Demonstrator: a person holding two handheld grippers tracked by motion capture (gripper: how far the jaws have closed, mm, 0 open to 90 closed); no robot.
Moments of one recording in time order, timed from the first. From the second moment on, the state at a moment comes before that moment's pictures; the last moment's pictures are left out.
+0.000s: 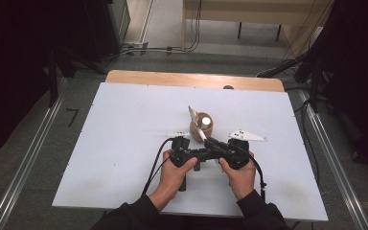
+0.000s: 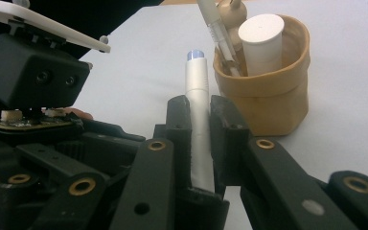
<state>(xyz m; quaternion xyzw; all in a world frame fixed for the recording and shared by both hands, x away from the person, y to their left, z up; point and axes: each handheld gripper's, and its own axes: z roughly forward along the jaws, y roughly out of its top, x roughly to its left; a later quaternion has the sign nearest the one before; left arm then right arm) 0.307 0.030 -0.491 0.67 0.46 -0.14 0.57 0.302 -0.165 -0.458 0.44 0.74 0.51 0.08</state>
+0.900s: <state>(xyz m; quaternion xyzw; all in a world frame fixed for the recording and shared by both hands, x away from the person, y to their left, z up) 0.311 0.051 -0.484 0.67 0.47 -0.09 0.57 0.293 -0.174 -0.447 0.42 0.74 0.51 0.10</state>
